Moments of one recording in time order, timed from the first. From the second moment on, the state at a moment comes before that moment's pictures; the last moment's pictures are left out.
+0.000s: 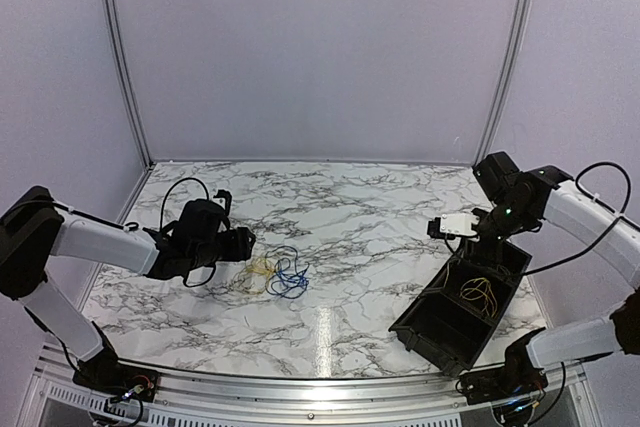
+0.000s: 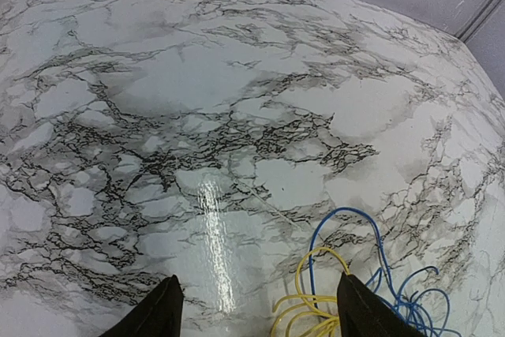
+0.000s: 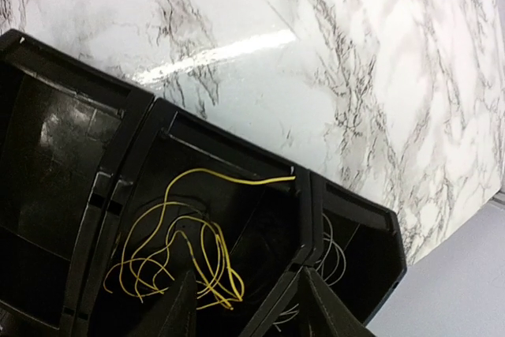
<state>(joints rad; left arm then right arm) -0.71 1.57 0.67 0.27 -0.26 -0.51 0.34 1.18 1.02 -1.07 -0.04 -0.95</state>
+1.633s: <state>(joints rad) -0.71 1.65 0.89 -0.20 -0.10 -0.32 0.65 1.77 1.18 -0.40 -0.63 -0.55</state>
